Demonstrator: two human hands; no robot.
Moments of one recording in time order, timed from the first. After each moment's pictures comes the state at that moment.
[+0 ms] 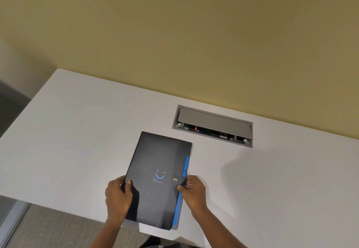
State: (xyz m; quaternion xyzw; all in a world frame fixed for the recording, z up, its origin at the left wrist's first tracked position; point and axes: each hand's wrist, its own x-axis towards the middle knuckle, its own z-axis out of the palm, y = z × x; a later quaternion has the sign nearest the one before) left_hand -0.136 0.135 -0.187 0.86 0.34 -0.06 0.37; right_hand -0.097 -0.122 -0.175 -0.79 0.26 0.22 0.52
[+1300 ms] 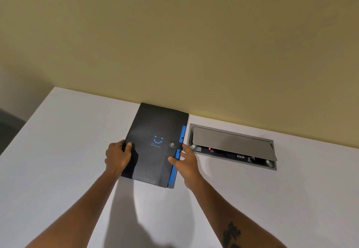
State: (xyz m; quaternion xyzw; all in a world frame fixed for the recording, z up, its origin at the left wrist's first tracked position) left_hand 0.105 0.242 -0.183 0.89 0.28 -0.07 0.34; right_hand 0.097 -0.009 -0.172 -0.73 0.24 0.22 0.60
